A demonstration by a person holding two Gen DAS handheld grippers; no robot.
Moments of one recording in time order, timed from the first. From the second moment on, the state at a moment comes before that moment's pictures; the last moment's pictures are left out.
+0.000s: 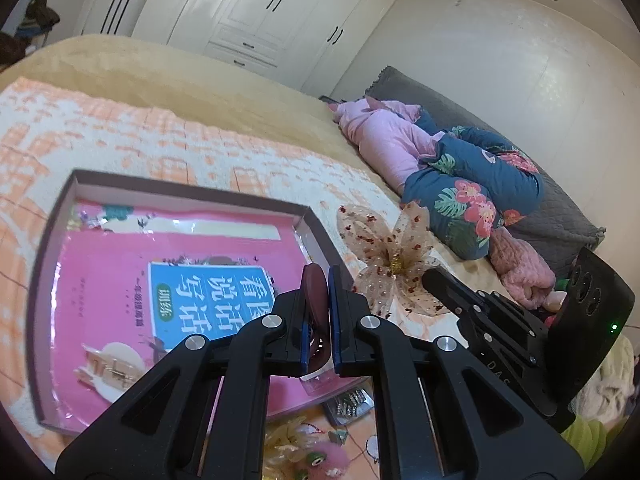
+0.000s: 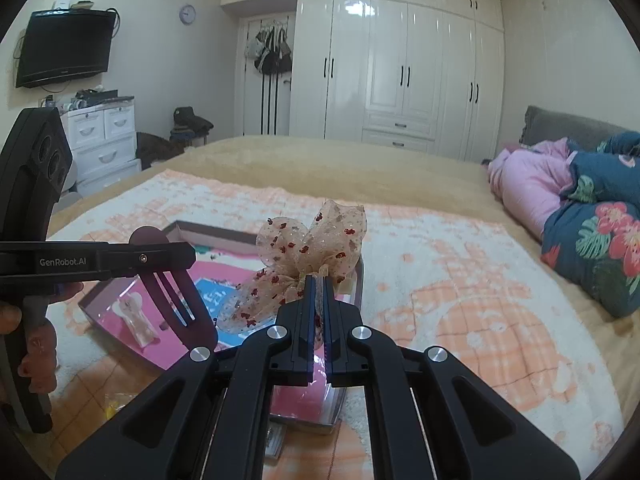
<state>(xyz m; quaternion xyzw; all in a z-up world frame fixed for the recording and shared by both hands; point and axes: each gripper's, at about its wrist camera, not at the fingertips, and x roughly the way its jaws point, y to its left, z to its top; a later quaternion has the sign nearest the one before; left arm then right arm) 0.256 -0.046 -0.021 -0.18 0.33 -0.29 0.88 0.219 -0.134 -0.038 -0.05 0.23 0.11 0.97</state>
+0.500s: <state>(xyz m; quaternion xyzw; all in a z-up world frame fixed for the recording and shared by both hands) 0.276 -0.032 -0.044 -0.19 0.36 -0.25 0.88 0.235 -0.119 -0.073 -0.04 0.27 0.12 0.95</state>
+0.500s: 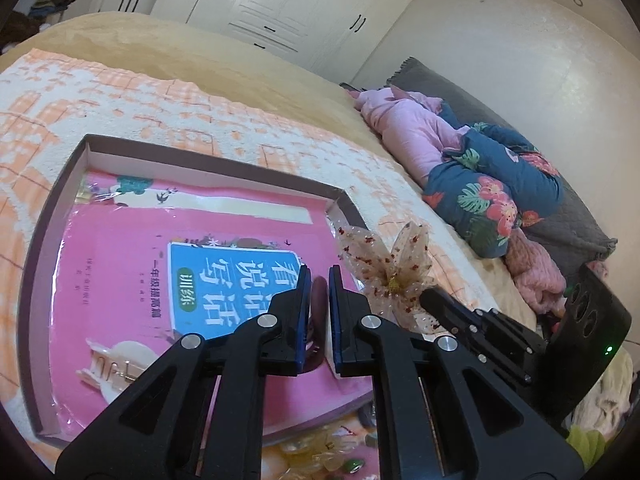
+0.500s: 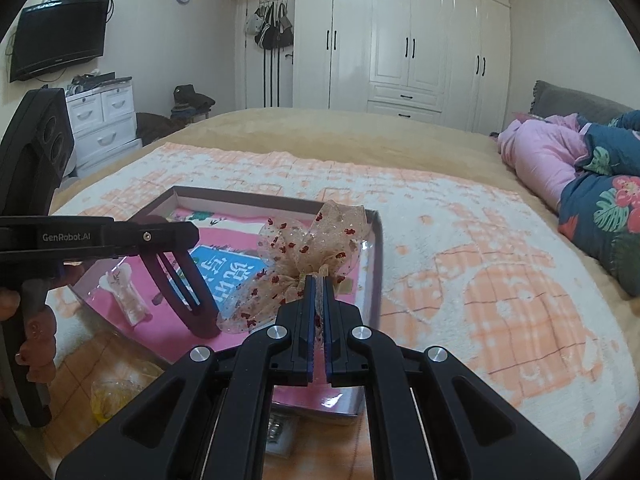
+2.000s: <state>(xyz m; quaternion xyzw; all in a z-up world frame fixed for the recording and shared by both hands) 0.175 0.011 0.037 -0.16 0.24 -0.17 0.94 0.142 -0.167 -0.015 0.01 0.19 0.07 0.98</state>
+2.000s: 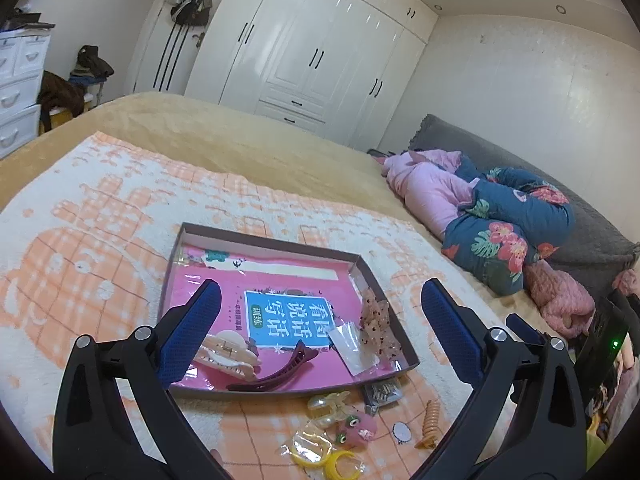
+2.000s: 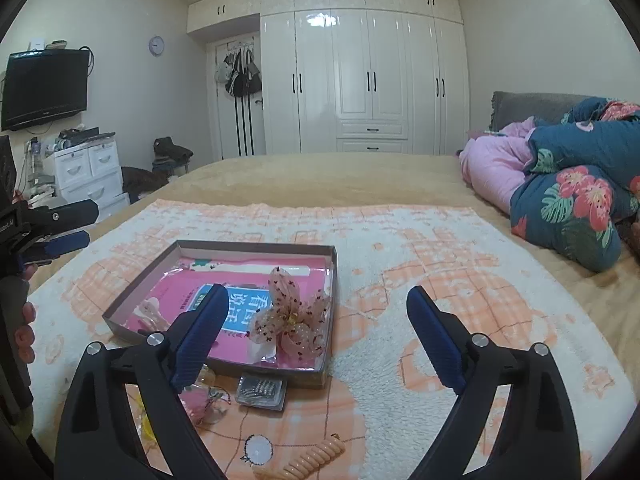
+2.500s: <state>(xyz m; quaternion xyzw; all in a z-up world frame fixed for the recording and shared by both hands) 0.133 0.020 0.052 -0.15 0.22 -0.17 0.95 0.111 -0.157 0.008 0.00 0.17 0.09 0.98</state>
